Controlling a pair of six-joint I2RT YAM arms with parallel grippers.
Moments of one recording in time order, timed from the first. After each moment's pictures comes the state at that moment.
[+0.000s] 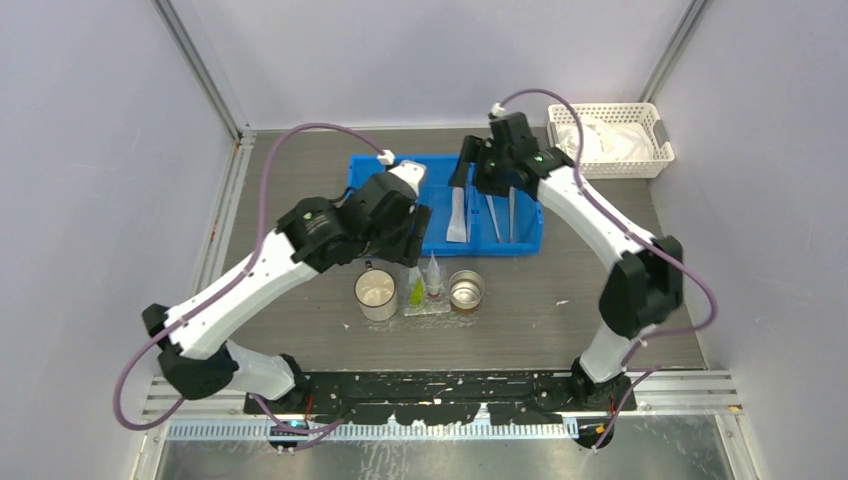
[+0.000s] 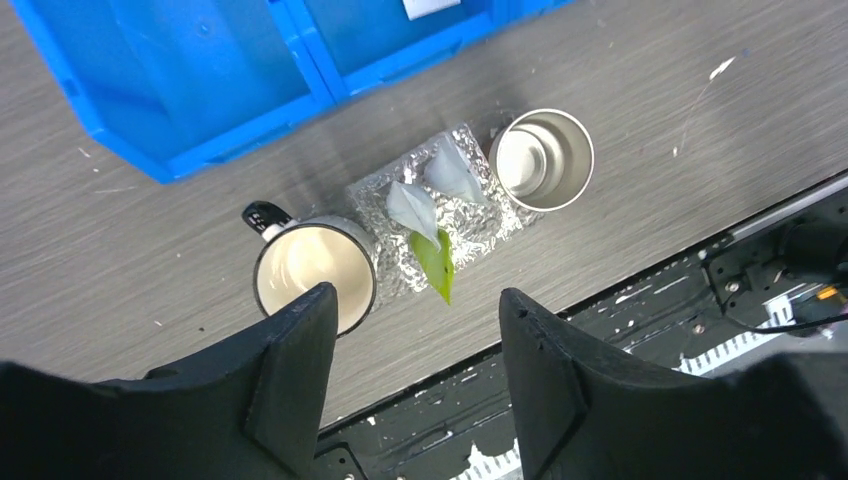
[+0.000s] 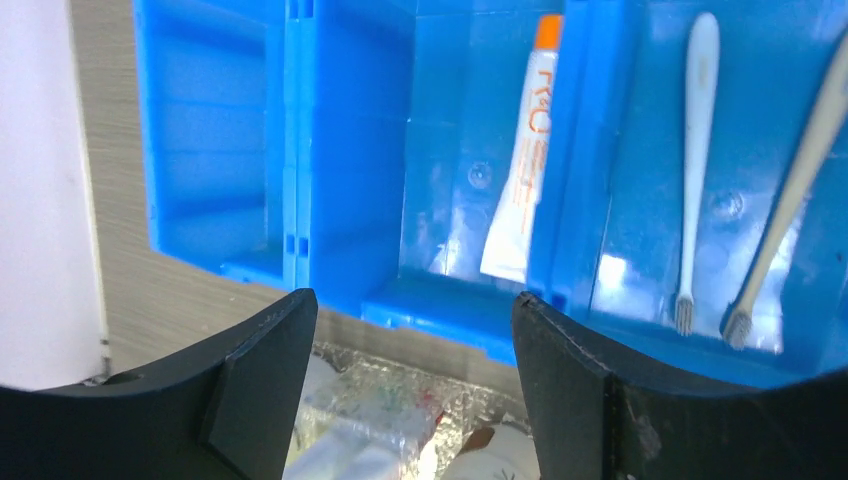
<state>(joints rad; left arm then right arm) -0.98 1.39 1.64 -1.12 -0.28 -0.45 0.43 1.64 1.48 -0.57 -0.11 0.60</state>
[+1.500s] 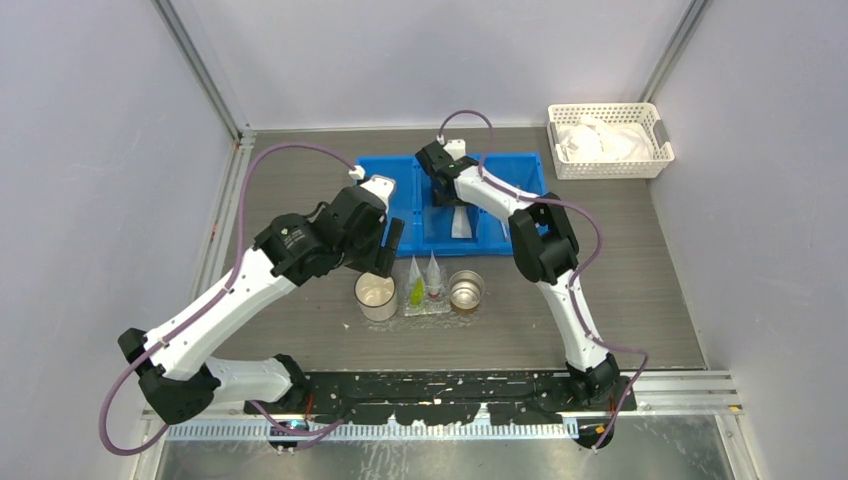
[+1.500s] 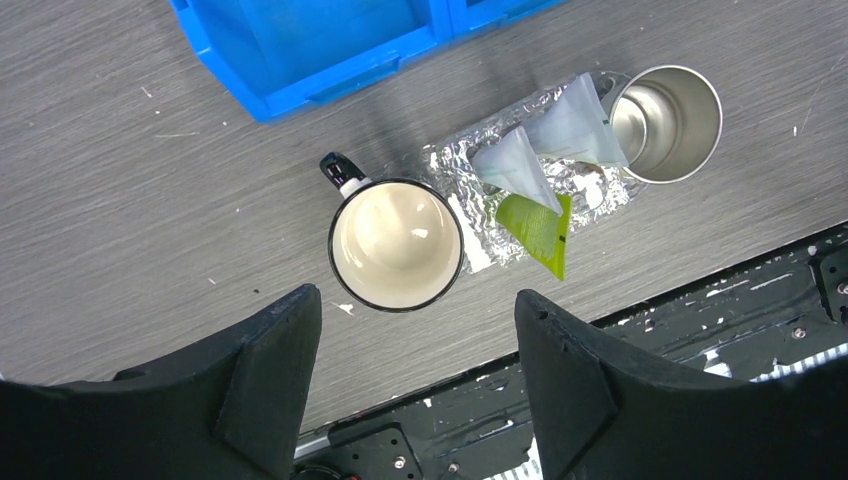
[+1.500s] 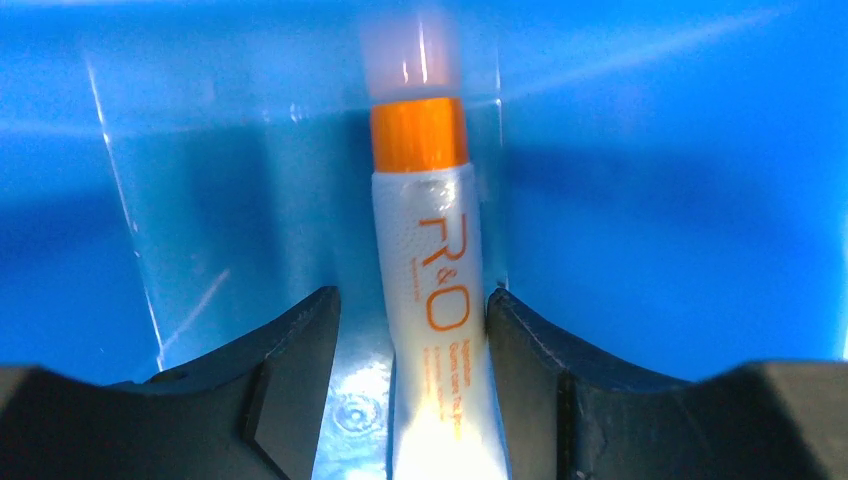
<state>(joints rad) -0.86 1.21 1.41 -1.09 -0.29 -0.38 0.60 2.39 2.01 -0.72 0.53 0.49</state>
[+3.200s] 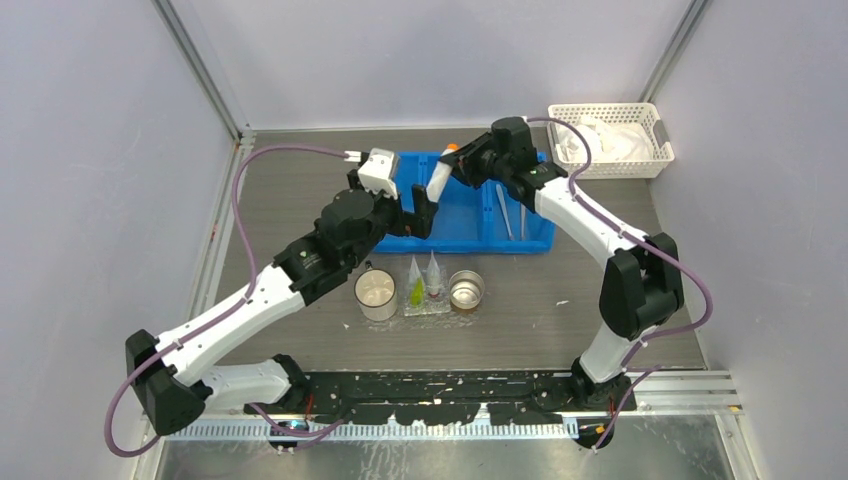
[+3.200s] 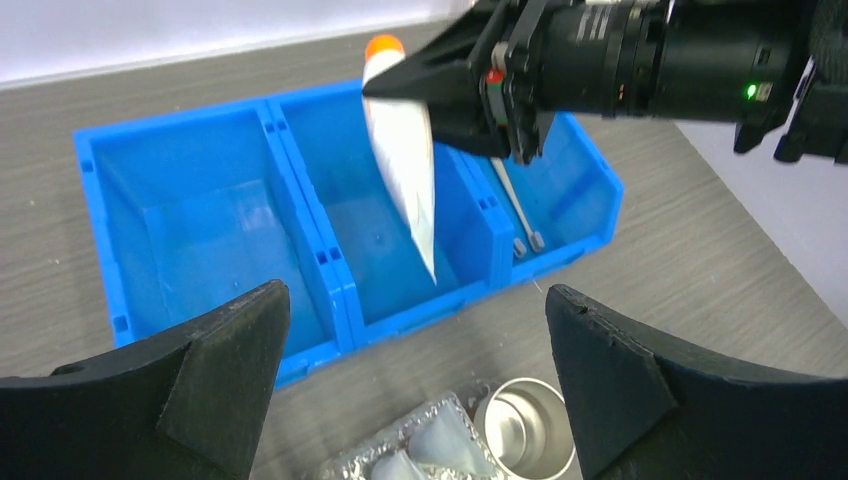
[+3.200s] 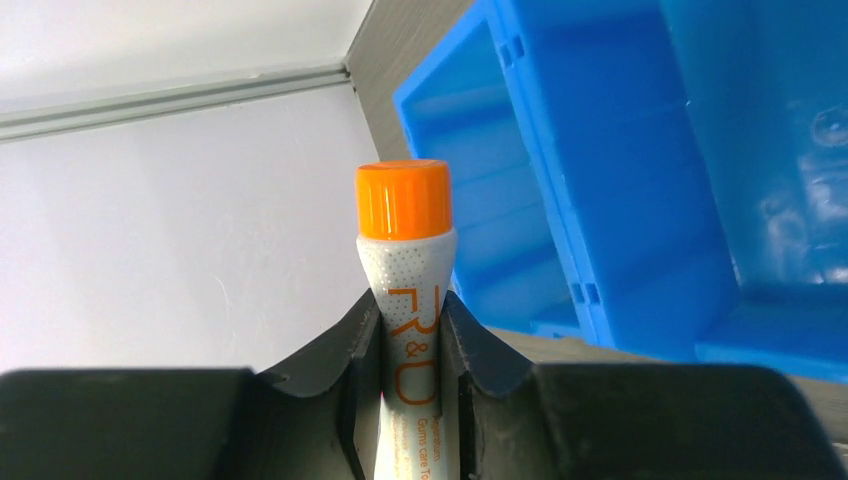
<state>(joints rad) -0.85 1.14 1.09 -0.15 -0.32 -0.29 0.44 1.70 1.42 -0.19 -0.16 1.32</state>
